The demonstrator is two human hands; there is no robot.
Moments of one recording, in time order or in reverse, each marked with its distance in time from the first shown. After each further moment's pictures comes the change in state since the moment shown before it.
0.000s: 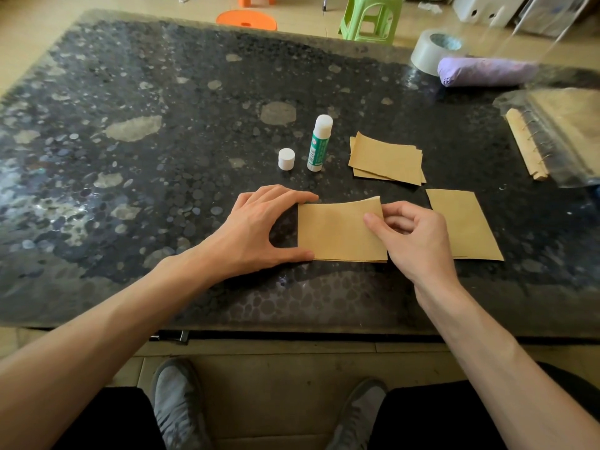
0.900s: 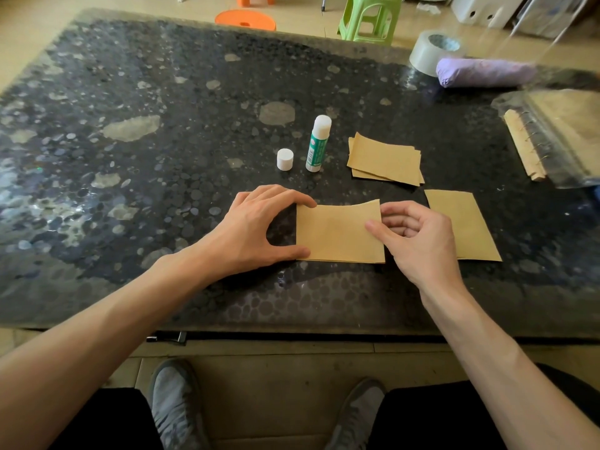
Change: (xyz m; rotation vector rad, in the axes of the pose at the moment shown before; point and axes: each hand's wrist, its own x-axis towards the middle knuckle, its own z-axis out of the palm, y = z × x) left_hand 0.003 0.000 -0.002 0.001 0.017 0.008; right_hand 0.004 0.010 -0.007 -0.005 0.023 -0.055
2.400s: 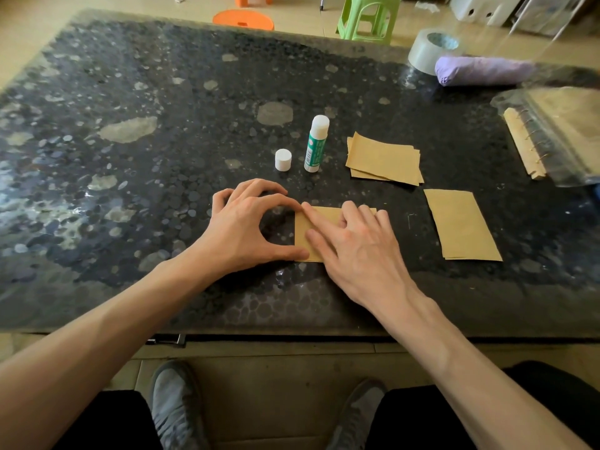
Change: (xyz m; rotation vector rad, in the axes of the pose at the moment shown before) left_hand -0.001 -0.004 0.003 0.080 0.097 -0.145; right_hand -0.015 -0.011 0.051 -0.987 -0.145 -0.631
